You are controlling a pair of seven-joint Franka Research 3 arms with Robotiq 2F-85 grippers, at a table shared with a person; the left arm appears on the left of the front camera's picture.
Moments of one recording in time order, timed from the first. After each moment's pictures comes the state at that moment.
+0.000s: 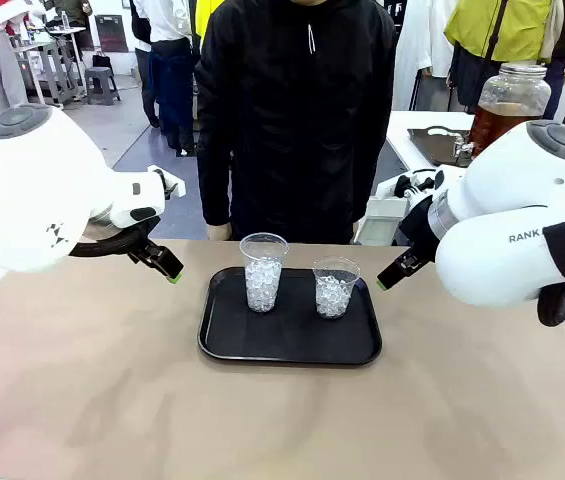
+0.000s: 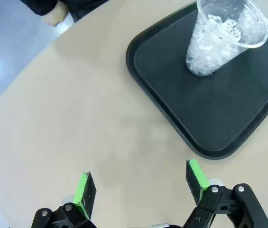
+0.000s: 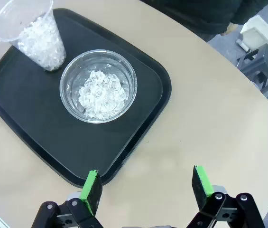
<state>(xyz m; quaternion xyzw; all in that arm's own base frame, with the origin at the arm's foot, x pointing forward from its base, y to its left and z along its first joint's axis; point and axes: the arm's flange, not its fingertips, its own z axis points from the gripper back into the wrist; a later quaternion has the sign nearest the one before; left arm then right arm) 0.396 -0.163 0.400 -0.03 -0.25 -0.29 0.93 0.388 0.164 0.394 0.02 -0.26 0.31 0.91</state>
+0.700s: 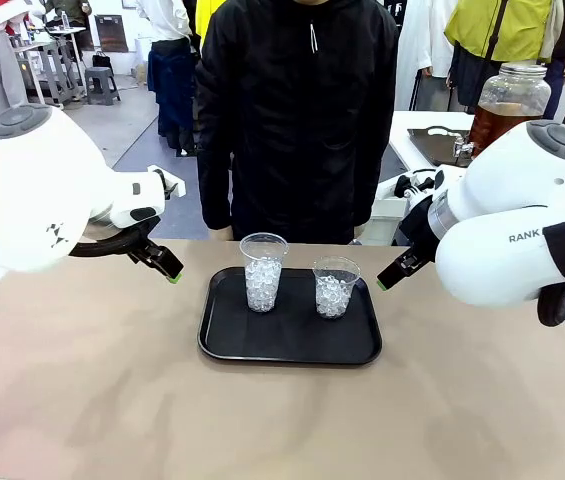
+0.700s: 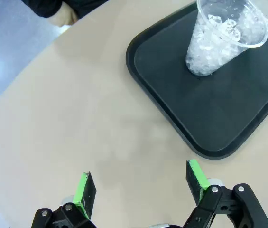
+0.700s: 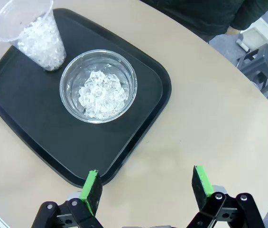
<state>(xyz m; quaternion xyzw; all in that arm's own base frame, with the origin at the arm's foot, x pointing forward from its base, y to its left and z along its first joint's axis) 0.396 -0.163 0.400 -0.03 -0.25 -0.29 0.93 0.388 0.164 0.394 0.02 -0.26 0.31 0.91</state>
